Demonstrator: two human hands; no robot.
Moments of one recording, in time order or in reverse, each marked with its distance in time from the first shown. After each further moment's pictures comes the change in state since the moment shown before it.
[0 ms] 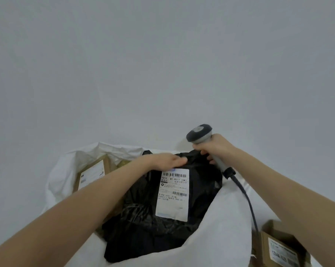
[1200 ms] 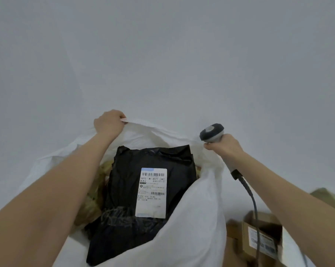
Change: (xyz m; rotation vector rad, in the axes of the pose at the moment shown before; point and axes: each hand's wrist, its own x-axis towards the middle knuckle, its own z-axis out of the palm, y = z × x) left_hand -0.029 -0.047 -0.091 0.082 0.929 -0.439; right_hand -0.034 0.036 -0.057 -0.126 0.269 0.044
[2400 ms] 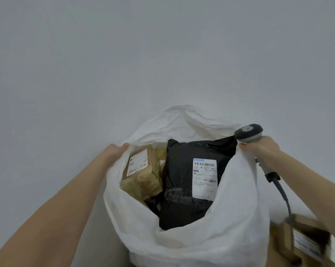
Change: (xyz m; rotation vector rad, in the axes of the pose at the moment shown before) left_hand -0.117 -0.200 -0.058 -0.498 -0.341 -0.535; right_hand -0.086 -0.051 0.043 0.021 0.037 0.046
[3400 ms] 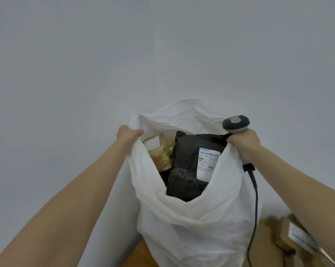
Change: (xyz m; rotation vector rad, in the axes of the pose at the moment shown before) left_hand -0.111 0.026 0.005 -0.299 0.240 0.052; right_hand -0.031 -0.005 0.018 0.178 -0.041 -0.068
